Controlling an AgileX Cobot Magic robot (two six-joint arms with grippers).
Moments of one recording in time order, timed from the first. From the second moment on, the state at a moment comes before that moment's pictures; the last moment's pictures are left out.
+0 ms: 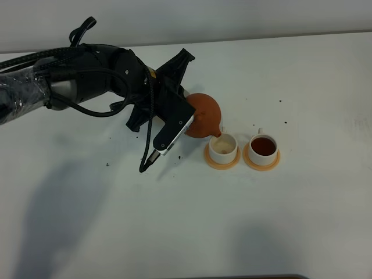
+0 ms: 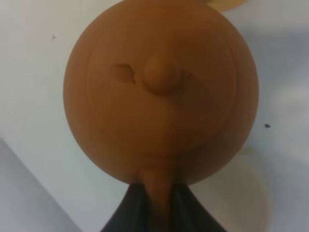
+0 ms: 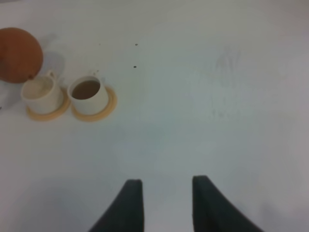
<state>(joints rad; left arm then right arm) -0.49 1.99 -1.36 -0.12 0.32 2.09 0.00 0.00 -0.49 0.30 1.08 -0.22</state>
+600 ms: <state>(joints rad) -0.54 1.99 -1.36 0.05 0.24 2.09 0.00 0.00 -0.49 0.30 1.08 -0.22</state>
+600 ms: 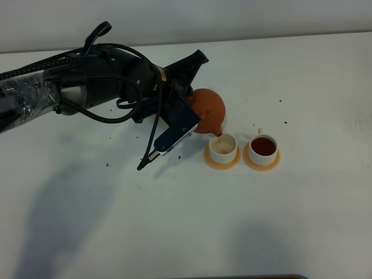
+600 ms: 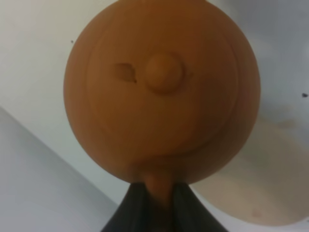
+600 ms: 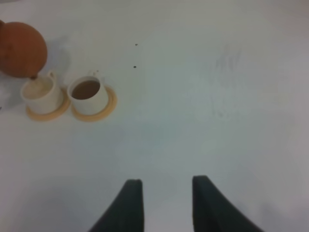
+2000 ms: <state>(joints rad) -0.57 1.99 -1.36 0.22 0.18 2.09 0.00 0.00 -0.49 0.30 1.08 -0.22</state>
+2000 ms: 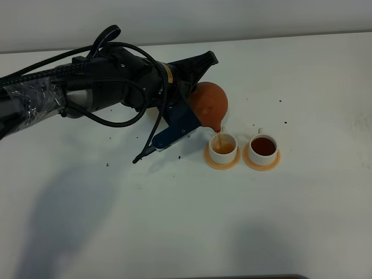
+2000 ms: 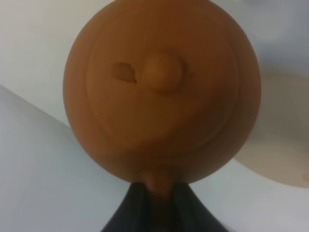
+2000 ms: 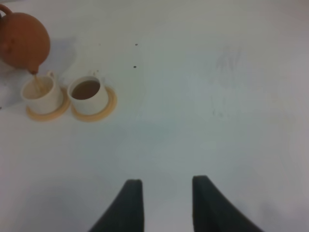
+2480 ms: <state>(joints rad) -0.58 1.99 -1.36 0.27 0.18 2.09 0.00 0.00 -0.49 0.30 1.08 -0.22</state>
